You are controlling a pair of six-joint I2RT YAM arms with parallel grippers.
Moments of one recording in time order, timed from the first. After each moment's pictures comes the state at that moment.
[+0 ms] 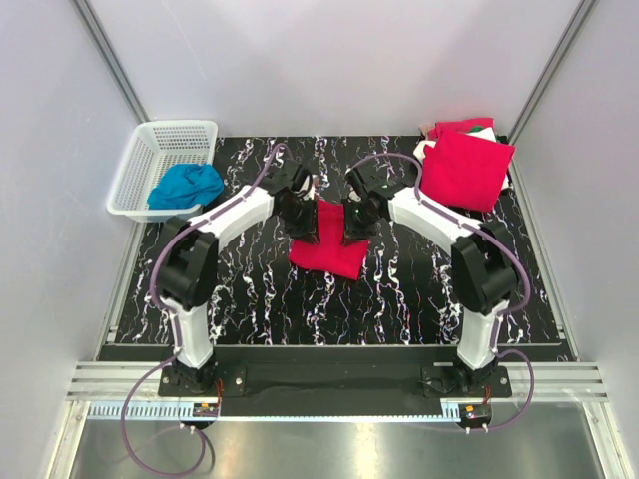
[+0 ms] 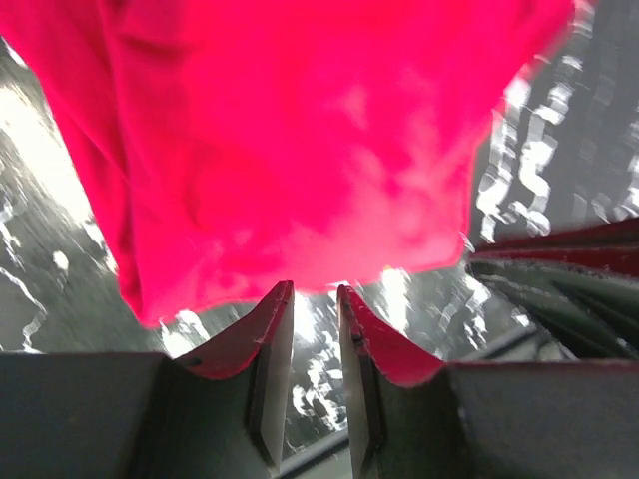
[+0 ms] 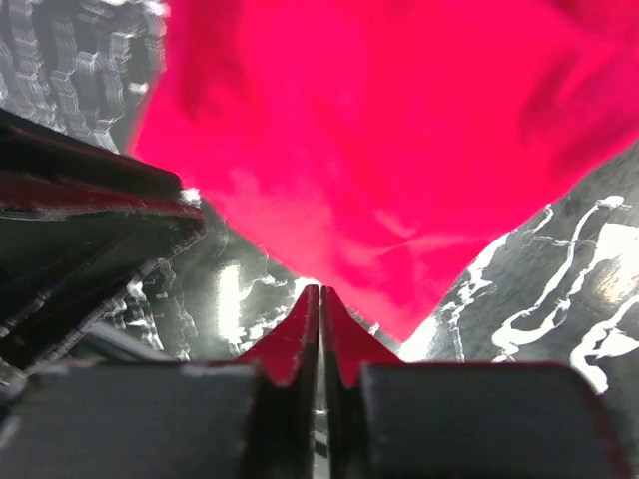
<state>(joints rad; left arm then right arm) -0.50 1.89 1.48 -0.71 0.32 -0.44 0.57 1.88 1.49 -0.70 -0.22 0.51</state>
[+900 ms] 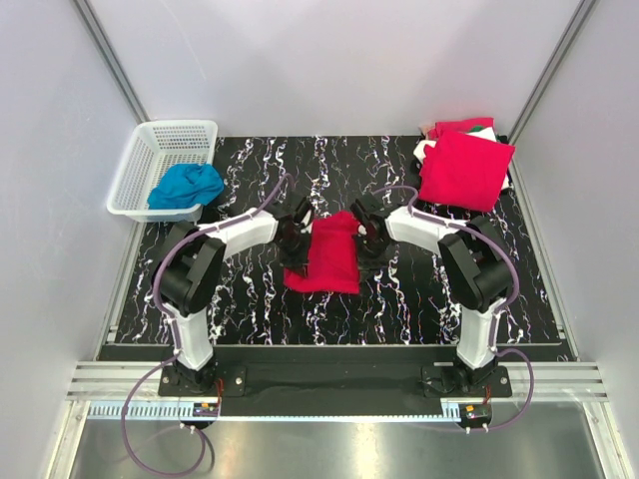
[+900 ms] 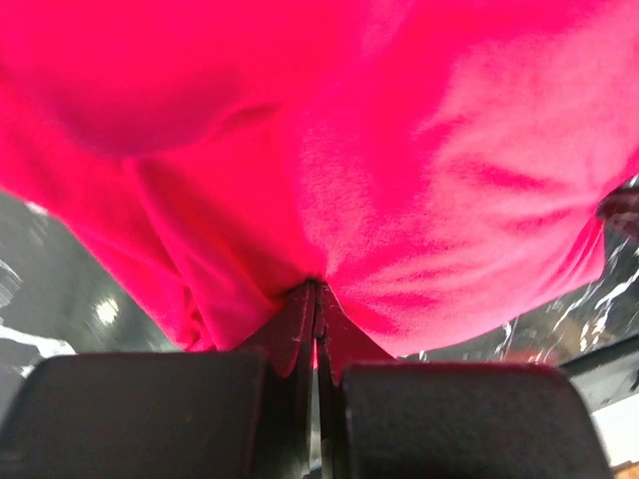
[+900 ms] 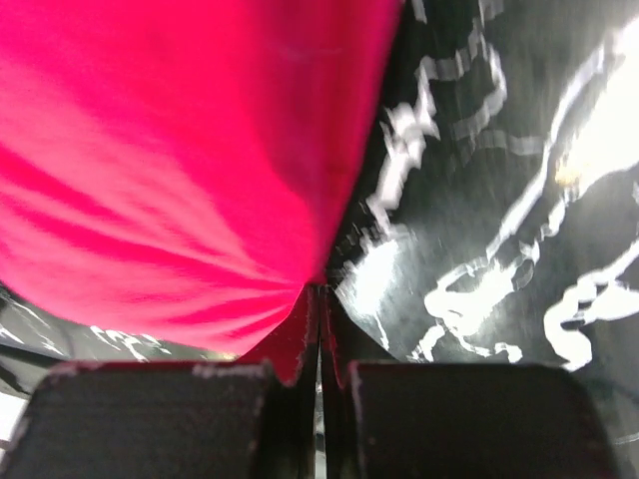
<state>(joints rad) -0.55 1.90 1.25 -0.66 0.23 -0.42 0.57 1.94 1.29 -0.72 -0.18 0.48</state>
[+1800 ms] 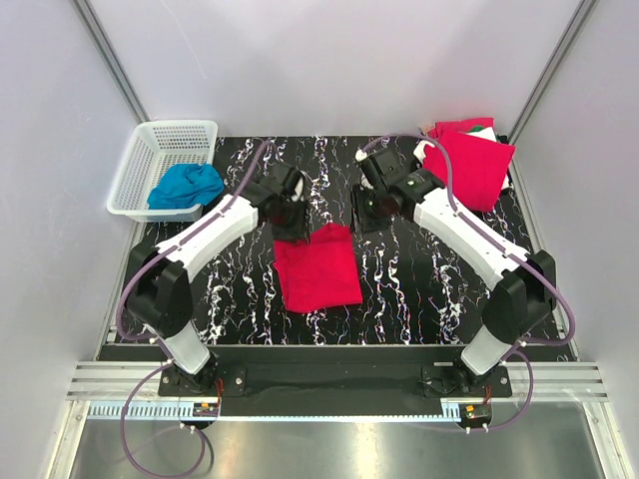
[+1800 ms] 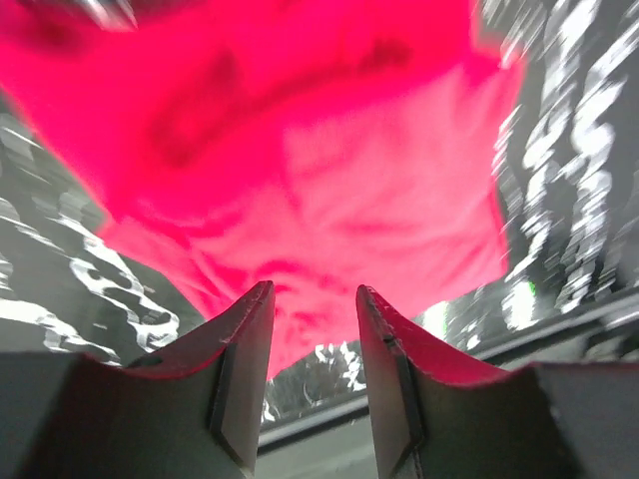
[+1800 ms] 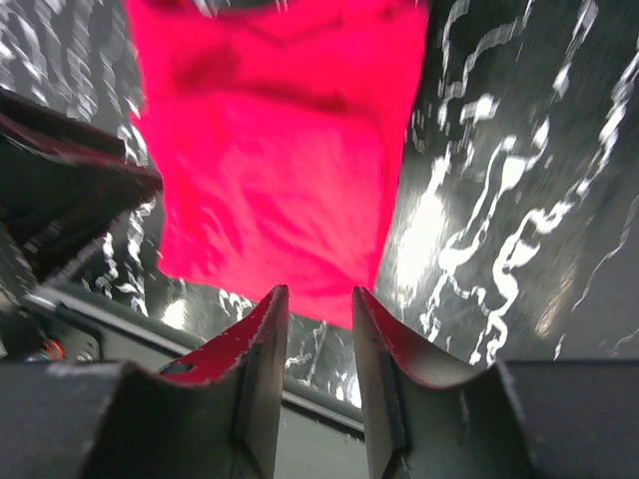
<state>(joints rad) -0.58 1.69 1.36 -0.80 0.12 -0.49 0.61 1.65 1.50 -0.87 -0.07 0.44</state>
